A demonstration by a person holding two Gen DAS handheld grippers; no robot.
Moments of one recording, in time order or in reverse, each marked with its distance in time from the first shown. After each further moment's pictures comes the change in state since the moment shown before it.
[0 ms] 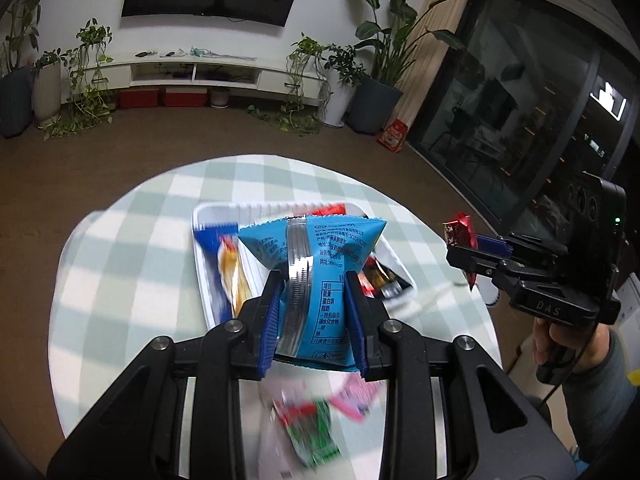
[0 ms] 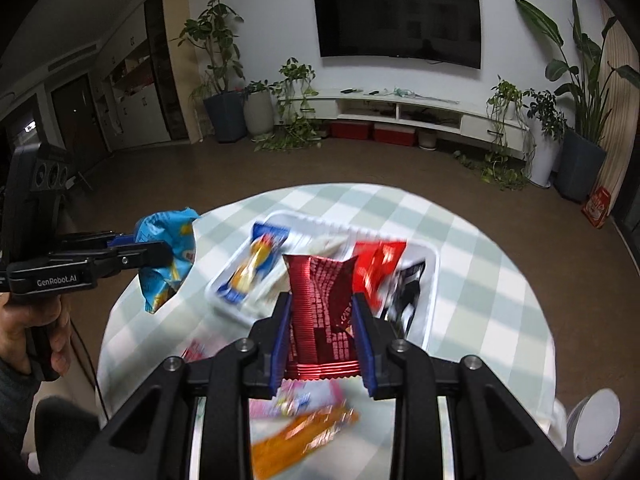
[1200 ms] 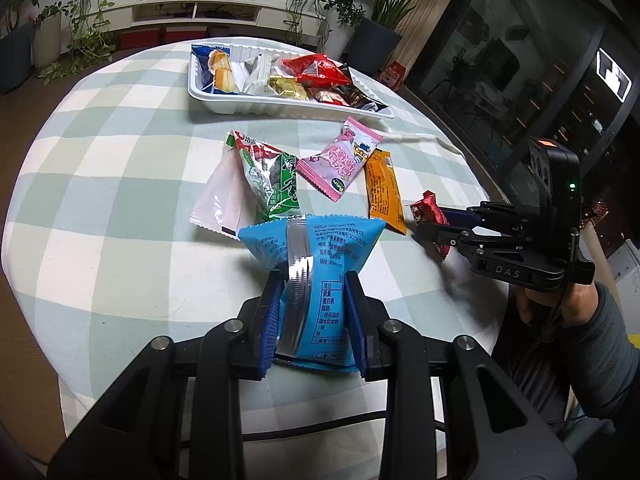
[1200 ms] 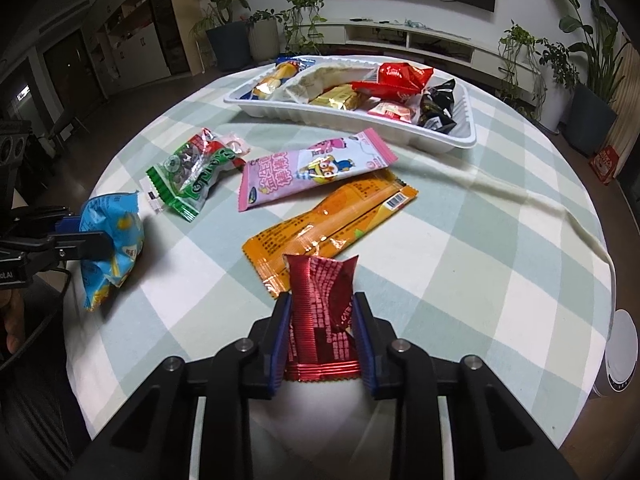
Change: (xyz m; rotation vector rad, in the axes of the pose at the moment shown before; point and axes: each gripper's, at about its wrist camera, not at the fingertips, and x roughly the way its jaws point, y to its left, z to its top) left arm -0.027 -0.031 -0.213 -0.023 0.188 -0.022; right arm -0.009 0.040 -0.185 -0.021 0.218 0.015
